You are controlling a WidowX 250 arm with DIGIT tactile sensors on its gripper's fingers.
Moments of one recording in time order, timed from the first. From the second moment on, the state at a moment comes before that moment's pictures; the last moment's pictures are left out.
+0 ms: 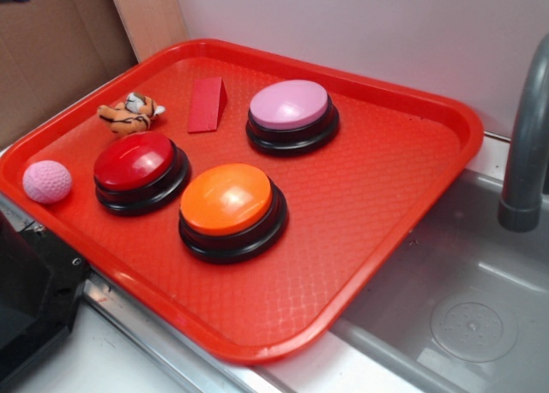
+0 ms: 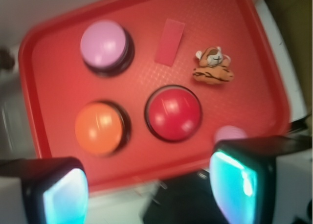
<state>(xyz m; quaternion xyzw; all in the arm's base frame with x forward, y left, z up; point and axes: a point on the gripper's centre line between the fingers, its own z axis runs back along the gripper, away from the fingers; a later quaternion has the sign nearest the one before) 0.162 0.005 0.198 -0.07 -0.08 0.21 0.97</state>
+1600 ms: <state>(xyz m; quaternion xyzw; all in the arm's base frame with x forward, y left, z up) 0.288 0.069 0.025 0.00 -0.14 0.38 0.91</state>
